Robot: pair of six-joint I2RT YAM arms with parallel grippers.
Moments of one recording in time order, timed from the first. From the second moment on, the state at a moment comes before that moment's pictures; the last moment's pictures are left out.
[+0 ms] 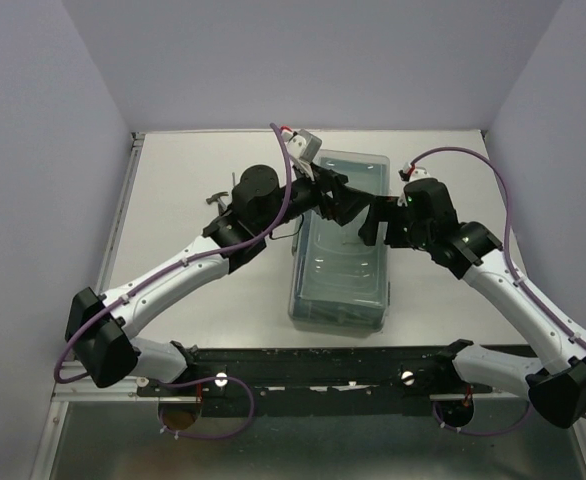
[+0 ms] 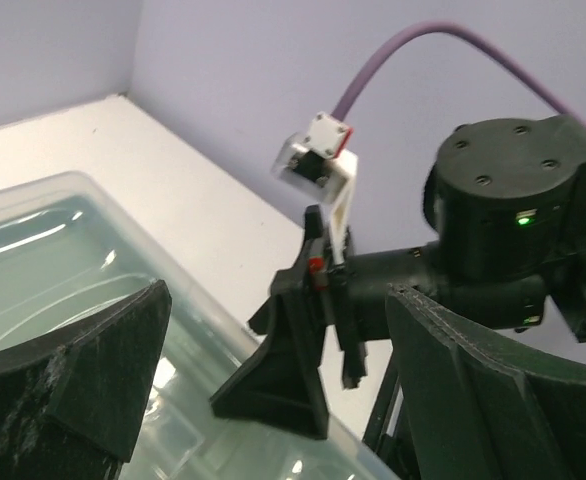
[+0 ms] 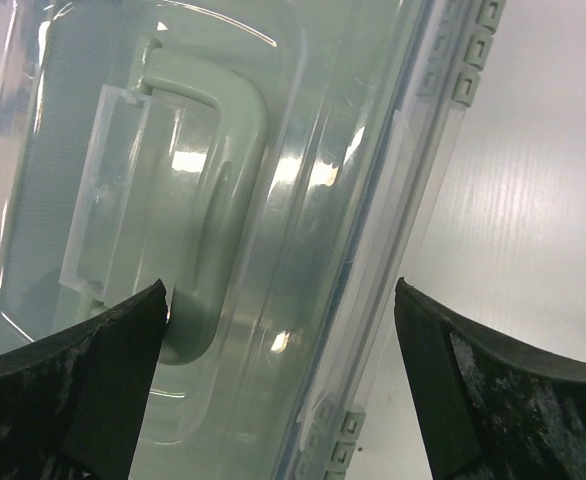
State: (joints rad) left arm -0.81 1.35 1.20 0.24 0.22 -0.46; right arm 0.52 1.10 1.08 -0.68 0.12 0.43
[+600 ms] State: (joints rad) left arm -0.71 1.21 1.09 -0.16 0.10 -0.46; right arm 0.50 0.99 1.10 -0.89 0.07 0.42
